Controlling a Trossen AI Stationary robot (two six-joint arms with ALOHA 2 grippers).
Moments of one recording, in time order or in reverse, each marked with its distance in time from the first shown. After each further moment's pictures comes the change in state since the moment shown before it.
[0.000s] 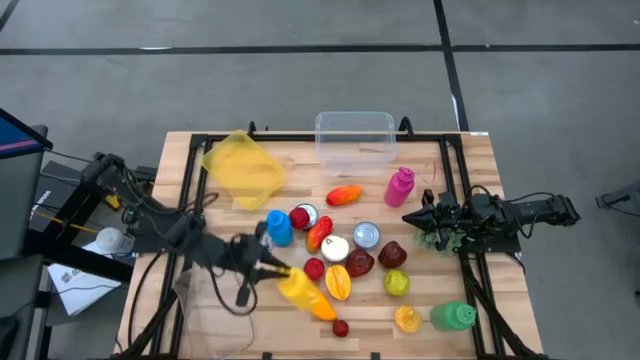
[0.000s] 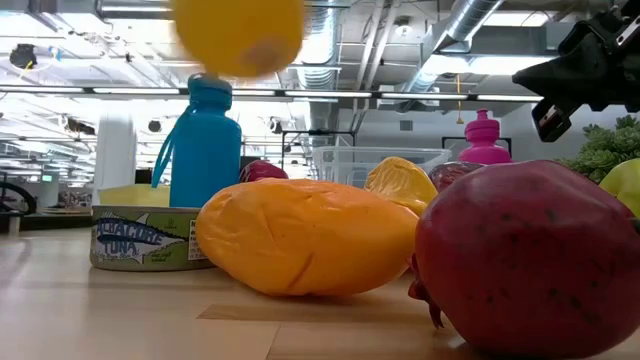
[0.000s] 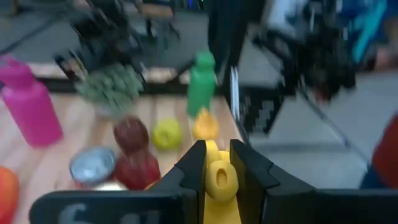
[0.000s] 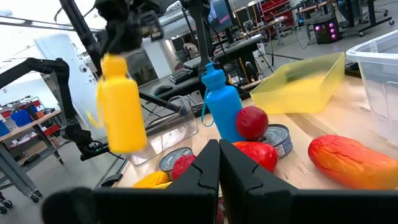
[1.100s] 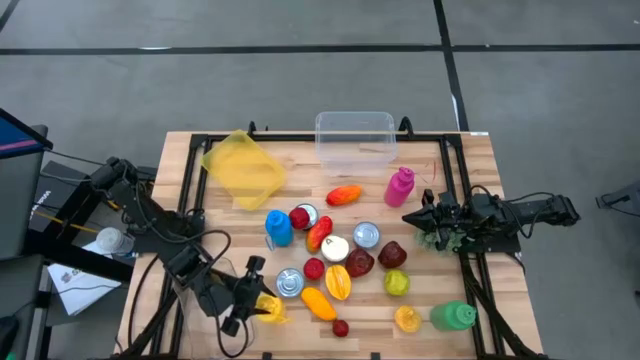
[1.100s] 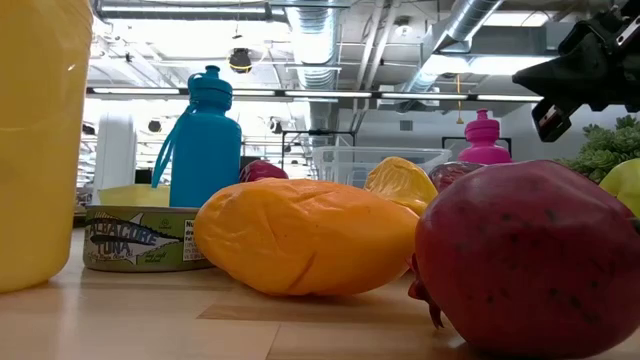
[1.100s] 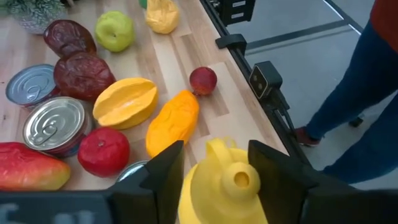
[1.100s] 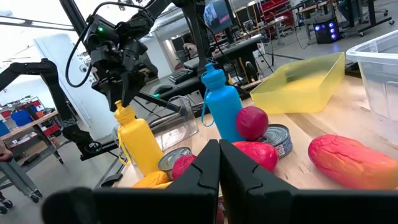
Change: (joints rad) left arm -0.214 0.161 0.000 -0.286 0.009 -0.030; right arm 0.000 0.000 0.000 -0.002 0.000 0.000
